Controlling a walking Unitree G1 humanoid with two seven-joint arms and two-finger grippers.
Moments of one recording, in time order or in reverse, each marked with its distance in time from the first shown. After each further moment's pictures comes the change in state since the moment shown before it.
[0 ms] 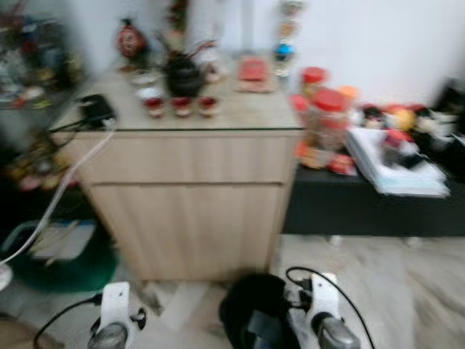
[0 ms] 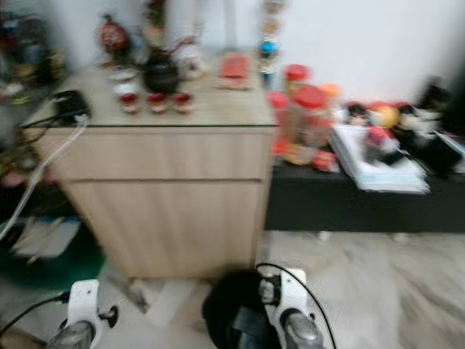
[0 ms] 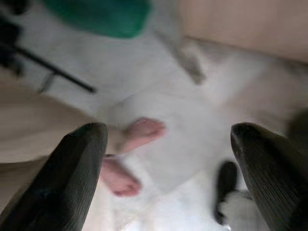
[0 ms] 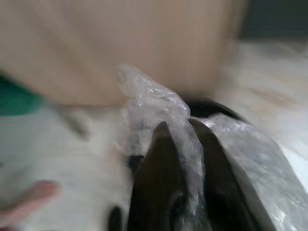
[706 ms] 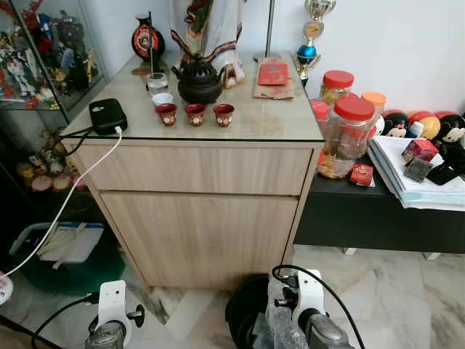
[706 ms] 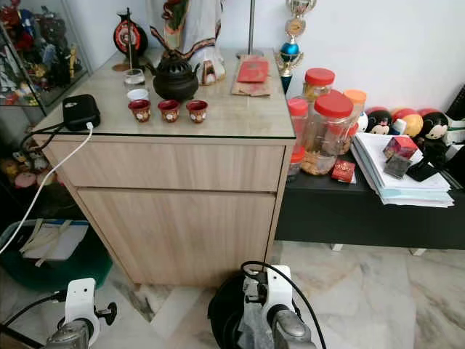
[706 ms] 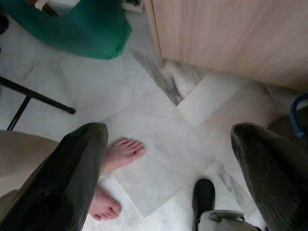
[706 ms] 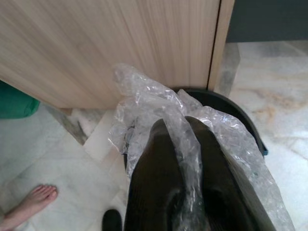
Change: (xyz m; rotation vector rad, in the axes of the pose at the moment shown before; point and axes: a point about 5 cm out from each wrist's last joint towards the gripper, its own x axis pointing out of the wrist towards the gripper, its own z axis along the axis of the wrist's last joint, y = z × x) left arm 0.001 -0.016 0.008 -0.039 -0.027 -0.048; right arm -0.001 -0.008 -0.002 -0.010 0.028 0.005
